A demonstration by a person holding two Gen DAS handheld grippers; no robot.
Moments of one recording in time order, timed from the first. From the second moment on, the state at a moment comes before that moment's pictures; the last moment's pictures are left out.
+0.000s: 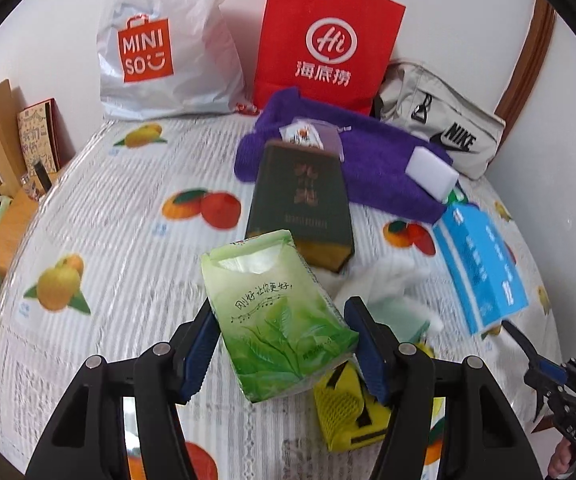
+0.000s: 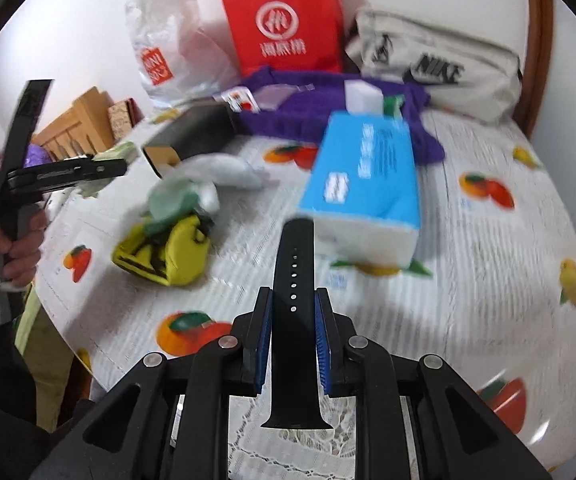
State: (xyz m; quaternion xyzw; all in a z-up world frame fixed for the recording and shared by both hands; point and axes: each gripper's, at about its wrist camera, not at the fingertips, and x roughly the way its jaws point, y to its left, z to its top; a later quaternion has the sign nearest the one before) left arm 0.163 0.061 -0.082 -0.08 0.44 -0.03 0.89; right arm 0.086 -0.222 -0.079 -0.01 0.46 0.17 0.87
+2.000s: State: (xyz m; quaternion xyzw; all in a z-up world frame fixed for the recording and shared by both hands) left arm 0.453 0.003 -0.106 -0.03 0.53 -0.09 0.85; right arm 0.421 -0.256 -0.107 0.01 0.49 0.11 0.86
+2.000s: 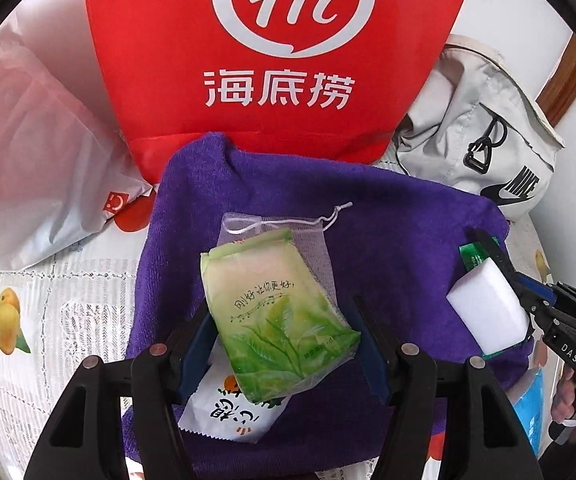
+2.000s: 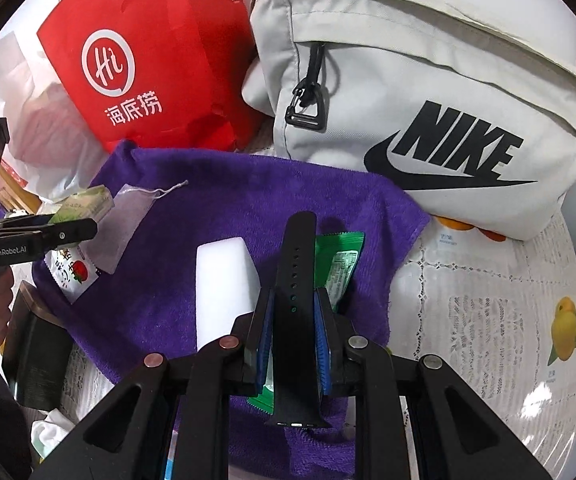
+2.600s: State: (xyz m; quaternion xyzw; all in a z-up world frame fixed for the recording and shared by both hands) left arm 0.408 0.014 -0.063 -0.03 0.49 -0.08 0.87; right arm 0.369 -0.257 -0.066 0.01 0.46 0.12 0.88
